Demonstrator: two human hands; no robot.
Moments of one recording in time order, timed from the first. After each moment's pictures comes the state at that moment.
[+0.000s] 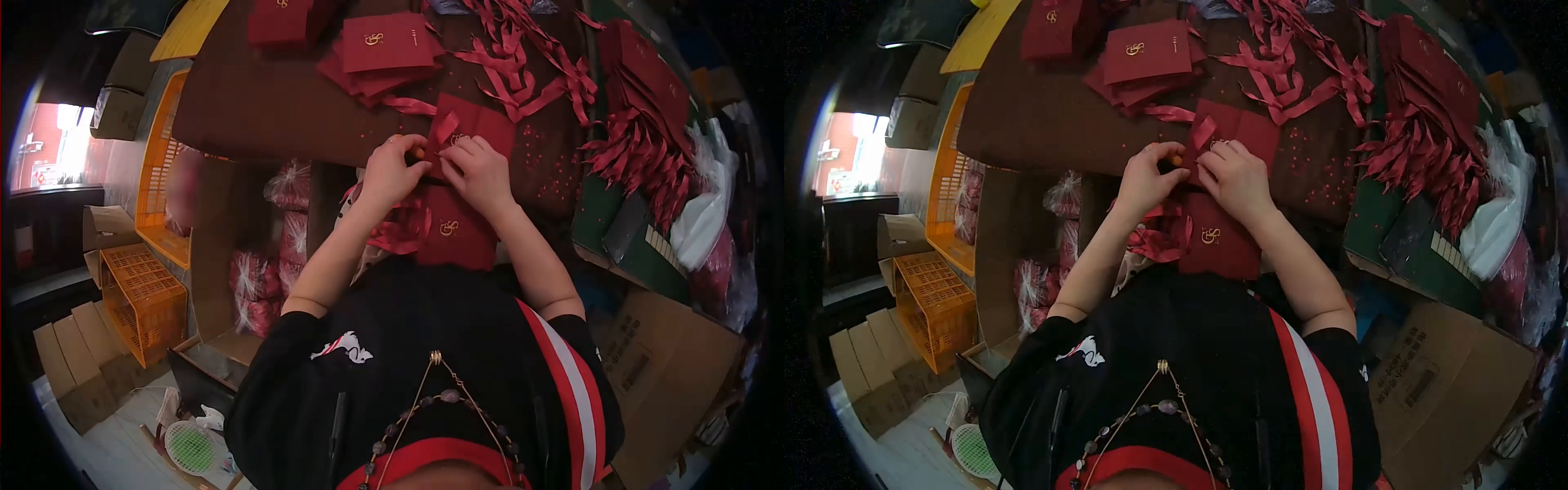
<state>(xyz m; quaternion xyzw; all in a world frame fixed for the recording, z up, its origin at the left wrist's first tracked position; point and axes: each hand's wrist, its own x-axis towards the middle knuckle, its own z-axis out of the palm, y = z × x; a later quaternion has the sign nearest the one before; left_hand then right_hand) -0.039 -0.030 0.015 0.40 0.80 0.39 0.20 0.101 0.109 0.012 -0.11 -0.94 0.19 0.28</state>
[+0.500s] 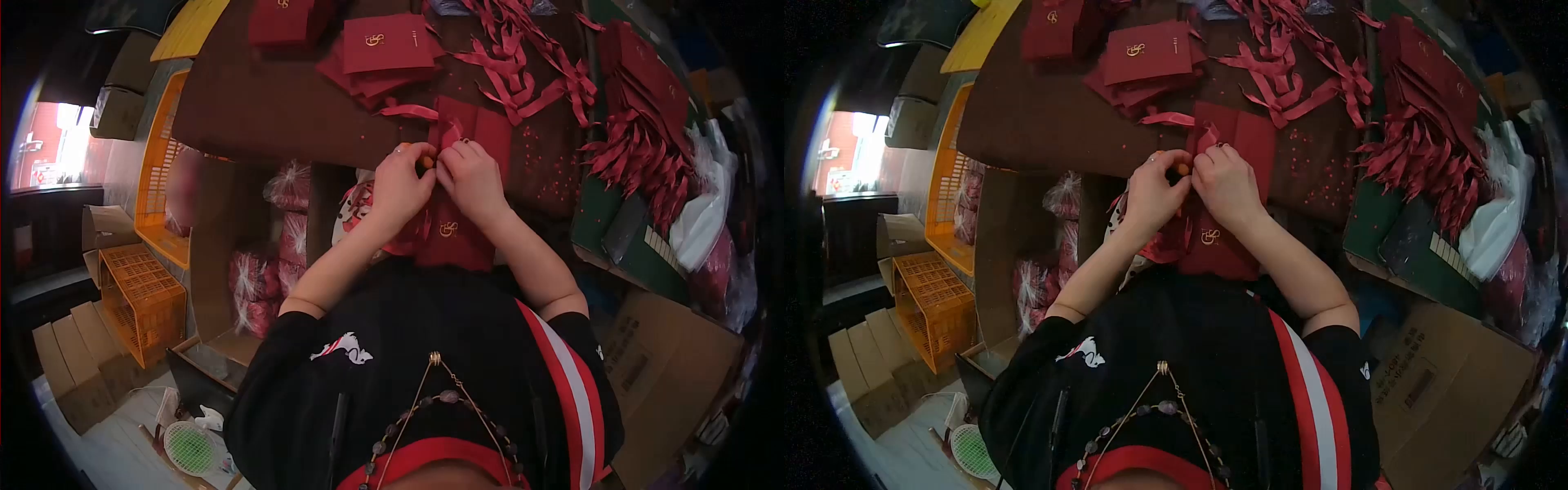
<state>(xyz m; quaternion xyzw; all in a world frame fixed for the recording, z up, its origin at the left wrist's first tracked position) -0.010 -0.030 0.029 0.39 0.81 0.42 0.15 0.096 0.094 0.017 -0.11 -0.95 0.18 0.25</state>
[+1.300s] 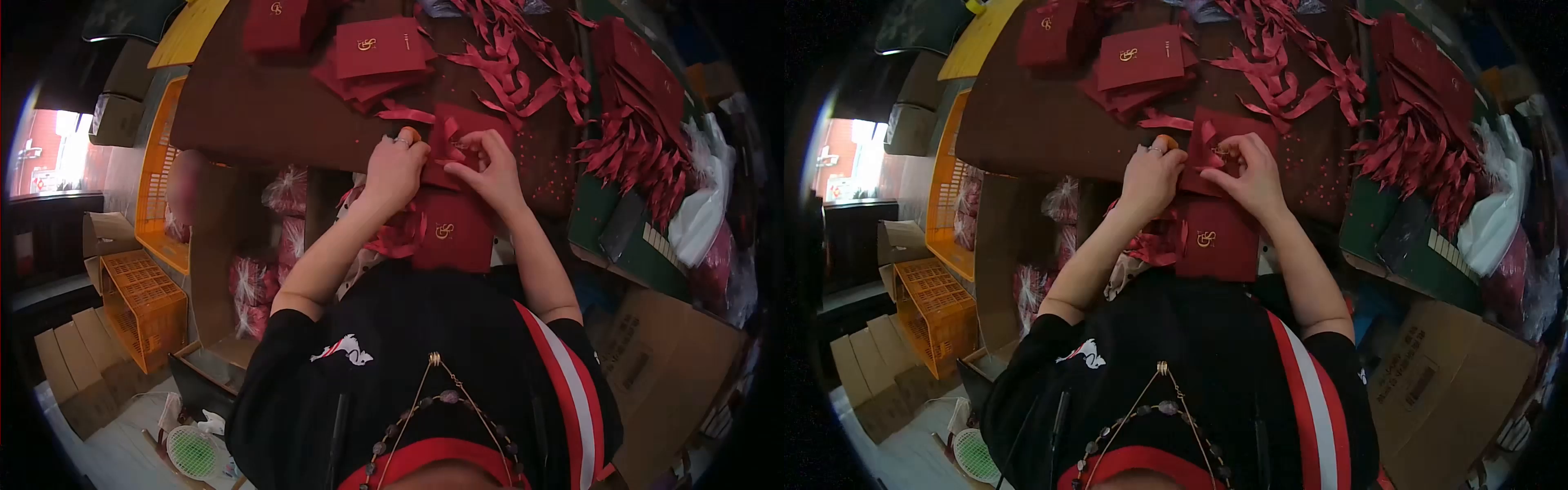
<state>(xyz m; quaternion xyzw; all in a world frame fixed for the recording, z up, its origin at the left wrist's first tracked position) -0.032 -0.019 0.011 0.53 0.81 0.25 0.03 0.120 0.129 0.013 -0.22 -0.82 0.47 0.25</state>
